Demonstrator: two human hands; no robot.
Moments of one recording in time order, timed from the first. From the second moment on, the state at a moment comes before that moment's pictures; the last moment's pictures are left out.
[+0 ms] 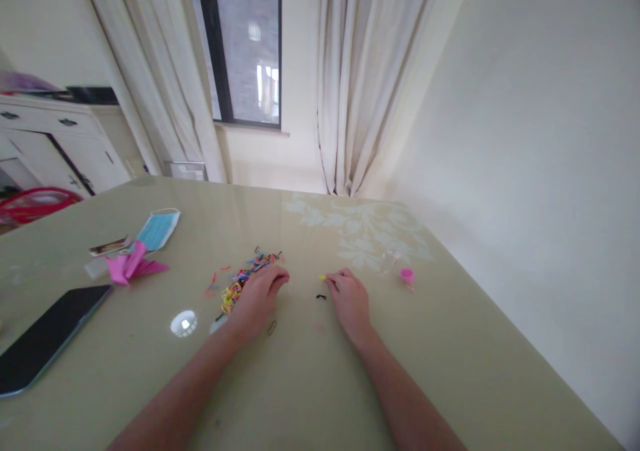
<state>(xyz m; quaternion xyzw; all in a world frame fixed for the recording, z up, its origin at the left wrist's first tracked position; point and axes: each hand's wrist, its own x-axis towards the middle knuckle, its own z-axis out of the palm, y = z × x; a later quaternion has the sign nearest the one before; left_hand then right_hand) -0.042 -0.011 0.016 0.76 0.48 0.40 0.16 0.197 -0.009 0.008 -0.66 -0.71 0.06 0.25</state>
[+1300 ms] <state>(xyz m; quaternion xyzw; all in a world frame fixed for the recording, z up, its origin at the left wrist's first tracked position) 0.023 0.043 0.047 0.81 0.46 0.30 0.22 0.213 -0.007 0.027 -0.64 -0.66 0.10 0.38</state>
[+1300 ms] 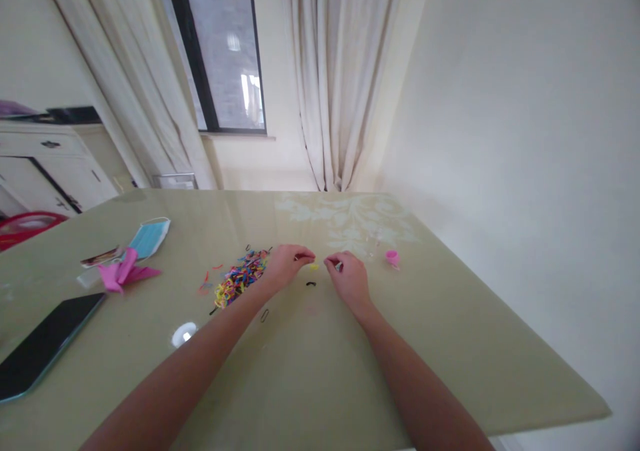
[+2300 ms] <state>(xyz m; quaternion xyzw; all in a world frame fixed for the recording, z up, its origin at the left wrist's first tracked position) -0.028 -0.015 0.041 0.81 0.44 0.37 0.09 0.189 -0.023 0.037 -0.51 -0.65 0.34 0.45</state>
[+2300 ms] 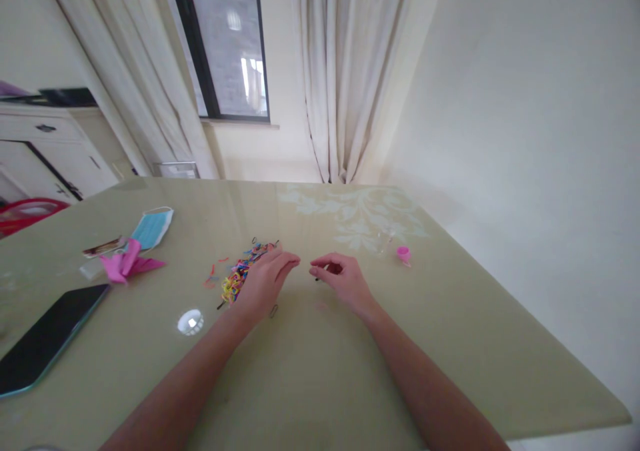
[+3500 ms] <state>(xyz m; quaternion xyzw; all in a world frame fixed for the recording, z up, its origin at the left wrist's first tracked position) -0.055 -0.006 0.034 0.80 0.58 0.16 0.00 0.208 -0.063 0.085 -0.37 -0.70 0.34 0.50</state>
